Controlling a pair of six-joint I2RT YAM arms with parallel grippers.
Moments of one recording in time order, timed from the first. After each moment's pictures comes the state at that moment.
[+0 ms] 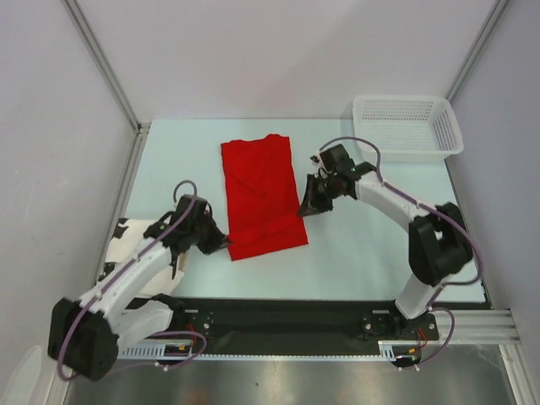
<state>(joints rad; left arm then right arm) -0.45 0.92 0.62 -0.63 0.09 -1.05 0.51 1.61 1.18 -0.58 -0.45 0.57</state>
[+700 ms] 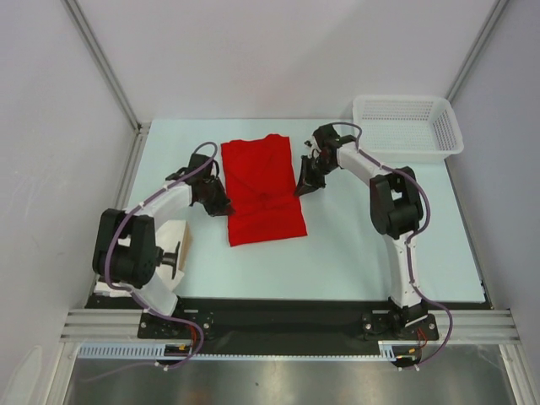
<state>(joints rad) -0.23 1.63 1.06 -0.52 0.22 -0.69 0.38 2.23 1.82 -0.78 -0.54 0.43</state>
